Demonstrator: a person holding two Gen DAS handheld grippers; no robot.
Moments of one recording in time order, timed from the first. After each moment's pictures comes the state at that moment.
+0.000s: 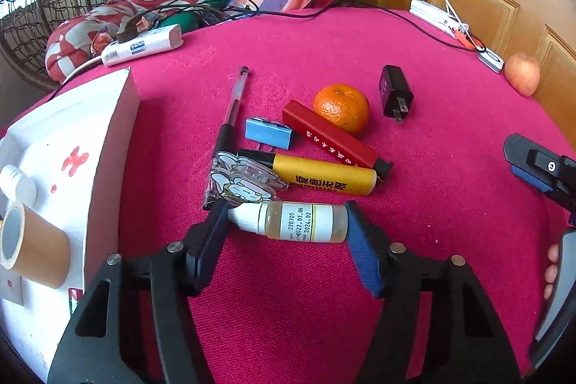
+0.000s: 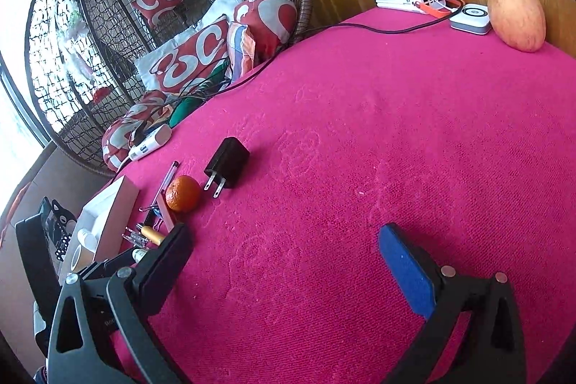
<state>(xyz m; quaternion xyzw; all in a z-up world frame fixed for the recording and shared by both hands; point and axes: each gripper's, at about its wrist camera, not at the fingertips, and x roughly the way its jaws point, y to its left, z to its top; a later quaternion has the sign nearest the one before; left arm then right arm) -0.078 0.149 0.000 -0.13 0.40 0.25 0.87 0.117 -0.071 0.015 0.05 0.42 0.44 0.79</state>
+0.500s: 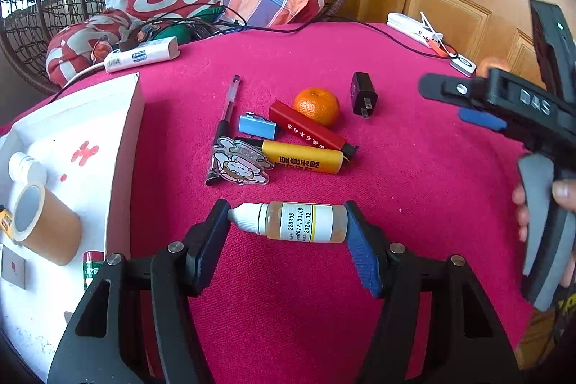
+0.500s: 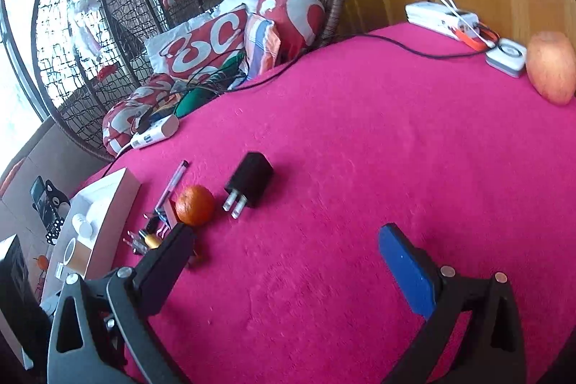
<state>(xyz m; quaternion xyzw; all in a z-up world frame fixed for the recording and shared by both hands) -0.110 0.126 0.020 -0.13 0.37 0.22 0.89 0.119 -0.026 0.040 -0.01 0.39 0.46 0.79</state>
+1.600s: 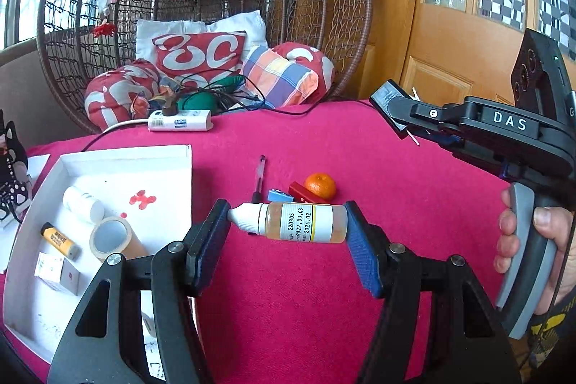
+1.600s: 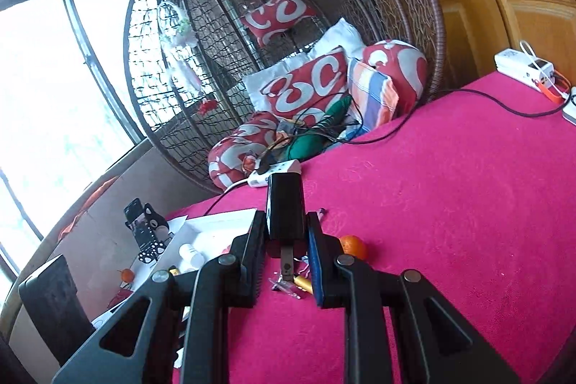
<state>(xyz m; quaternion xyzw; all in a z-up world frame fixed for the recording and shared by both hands) -0.173 0.119 0.096 -0.13 0.25 0.25 0.93 0.061 -0.018 0.111 0.08 0.32 0.61 0.72</state>
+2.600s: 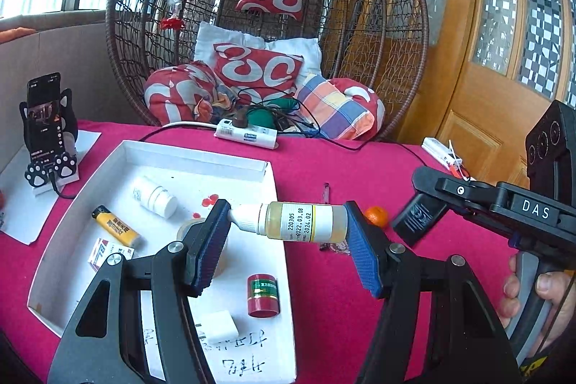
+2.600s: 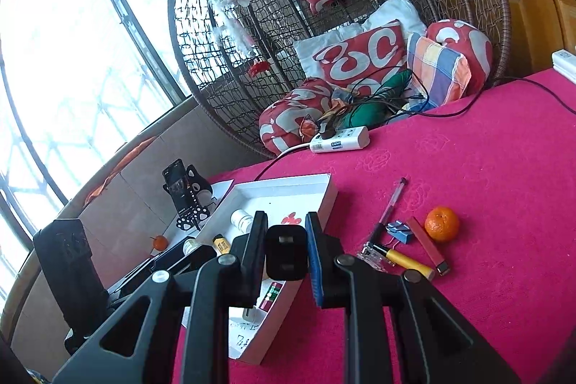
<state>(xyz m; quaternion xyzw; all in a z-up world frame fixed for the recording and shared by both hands) -0.252 0.173 0.107 -0.19 0.19 0.32 0.91 -0.005 0.021 0.115 0.04 0.34 0.67 0.66</state>
